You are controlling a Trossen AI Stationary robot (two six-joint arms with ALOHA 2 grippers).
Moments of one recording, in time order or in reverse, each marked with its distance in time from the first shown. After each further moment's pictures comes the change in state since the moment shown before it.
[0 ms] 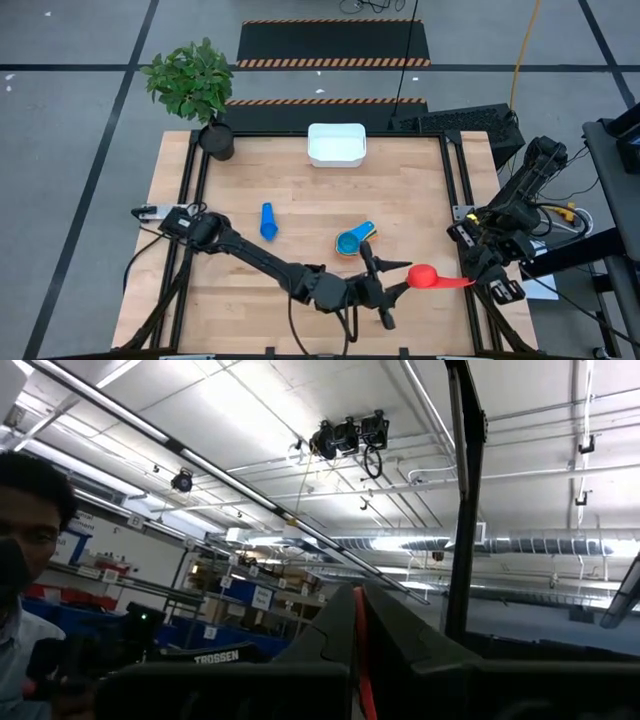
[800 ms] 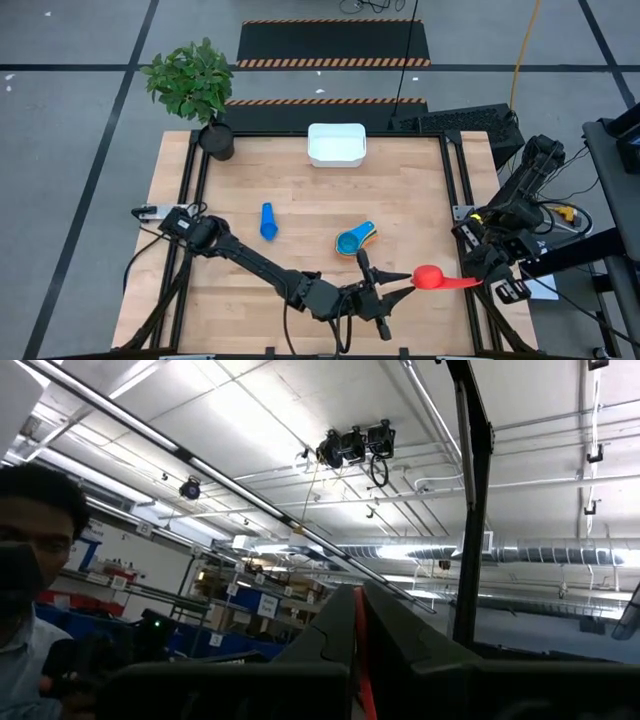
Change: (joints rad) left arm -0.028 0.002 0.001 0.078 0.003 0.071; right arm 0.031 -0.023 0.000 -0.005 0.000 -0.017
